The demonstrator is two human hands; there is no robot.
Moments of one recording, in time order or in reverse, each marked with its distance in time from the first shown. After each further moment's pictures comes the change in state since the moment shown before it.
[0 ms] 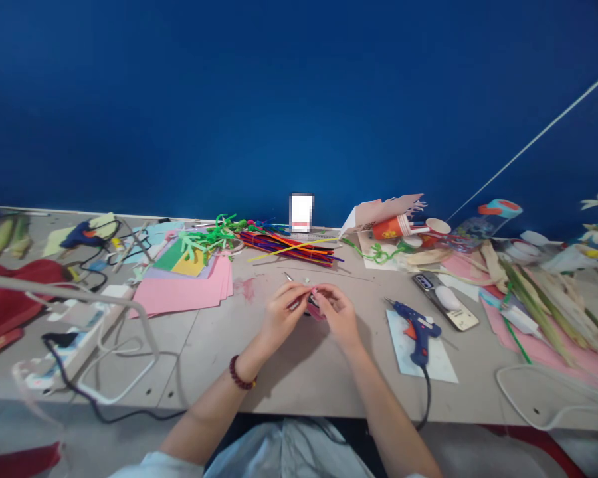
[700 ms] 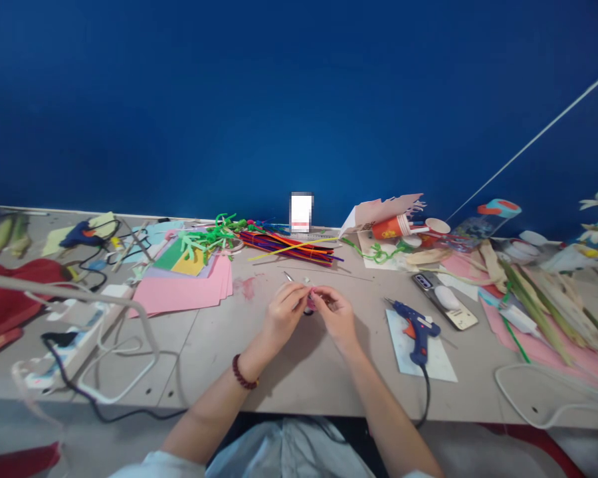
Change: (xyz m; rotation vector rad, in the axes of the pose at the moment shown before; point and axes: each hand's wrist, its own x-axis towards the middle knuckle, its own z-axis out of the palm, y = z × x) left_hand 0.001 -0.005 0.007 0.248 0.098 0.244; right_hand 0.001 0.013 0.002 0.067 0.023 0.028
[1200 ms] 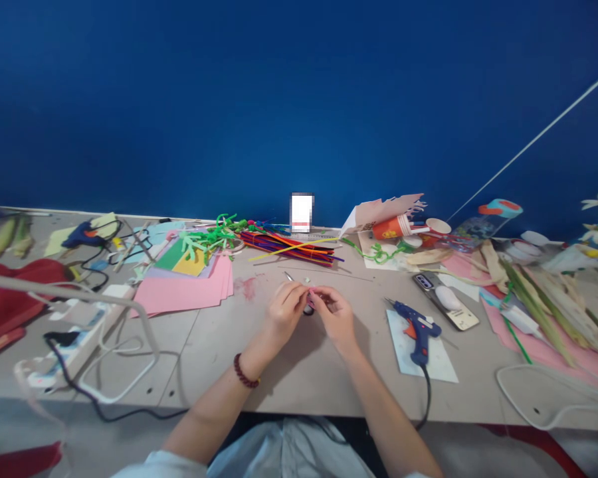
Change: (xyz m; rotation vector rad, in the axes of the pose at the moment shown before) left_hand -0.001 -0.001 -0.002 0.100 -0.021 0.005; right_hand -0.003 -0.003 0.002 -0.045 -0.015 -0.059
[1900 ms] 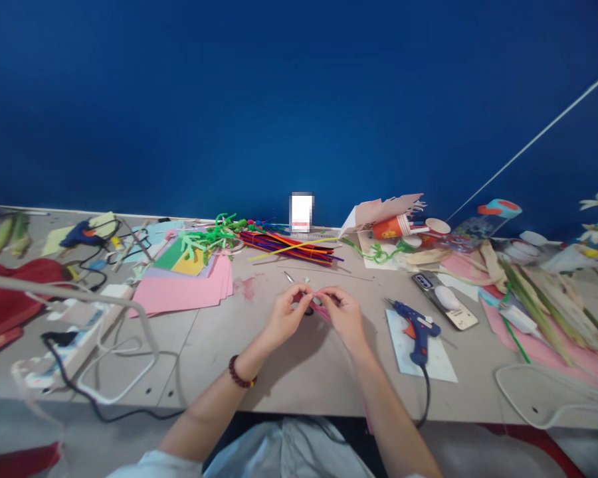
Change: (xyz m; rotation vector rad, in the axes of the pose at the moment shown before) left_hand 0.003 0.008 0.001 -0.622 -0.240 -0.559; right_hand 0.008 -0.008 -0.018 -0.307 0.032 -0.017
